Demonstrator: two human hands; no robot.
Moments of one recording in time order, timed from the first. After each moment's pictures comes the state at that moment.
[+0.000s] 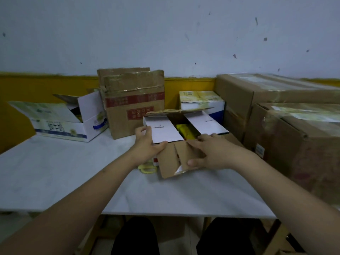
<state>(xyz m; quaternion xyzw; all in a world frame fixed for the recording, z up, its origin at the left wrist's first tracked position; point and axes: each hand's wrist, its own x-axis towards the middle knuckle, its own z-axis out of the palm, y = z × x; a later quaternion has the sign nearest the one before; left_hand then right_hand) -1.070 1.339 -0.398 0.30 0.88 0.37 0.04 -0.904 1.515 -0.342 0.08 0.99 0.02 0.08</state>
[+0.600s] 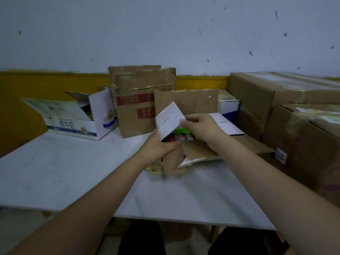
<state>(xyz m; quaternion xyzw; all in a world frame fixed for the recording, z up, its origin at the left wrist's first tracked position) -1.072 1.340 -0.402 0.32 0.78 0.53 0.07 -1.001 1.497 -0.342 0.13 0.86 -0.46 -0.18</state>
